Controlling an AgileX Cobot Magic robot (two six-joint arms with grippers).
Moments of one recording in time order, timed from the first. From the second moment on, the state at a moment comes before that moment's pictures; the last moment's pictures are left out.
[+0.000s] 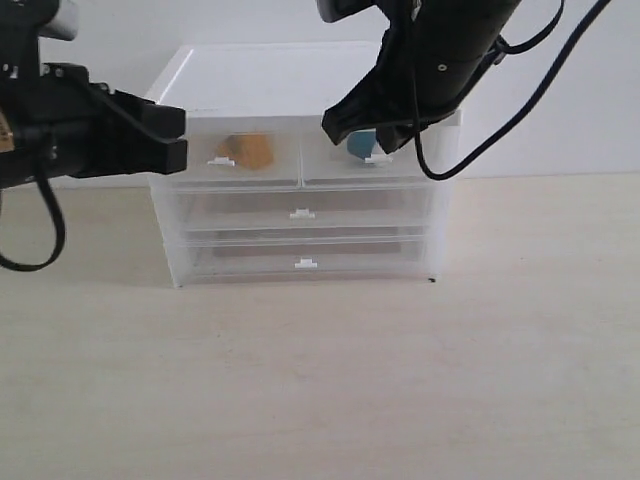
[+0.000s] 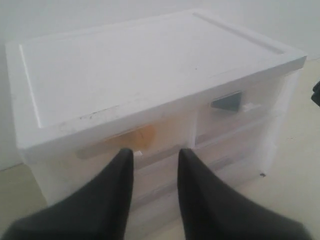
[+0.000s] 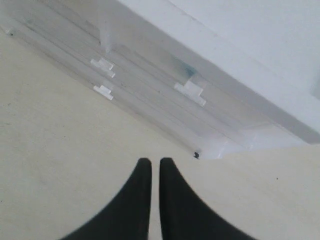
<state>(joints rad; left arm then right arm) -0.42 1.32 -0.81 0.41 -0.16 -0.35 0.58 1.74 -1.66 -0.15 0.96 -0.01</state>
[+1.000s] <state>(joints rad) -0.54 0.71 -0.40 0.33 -0.20 -0.60 0.58 0.80 -0.61 -0.21 0.08 0.37</state>
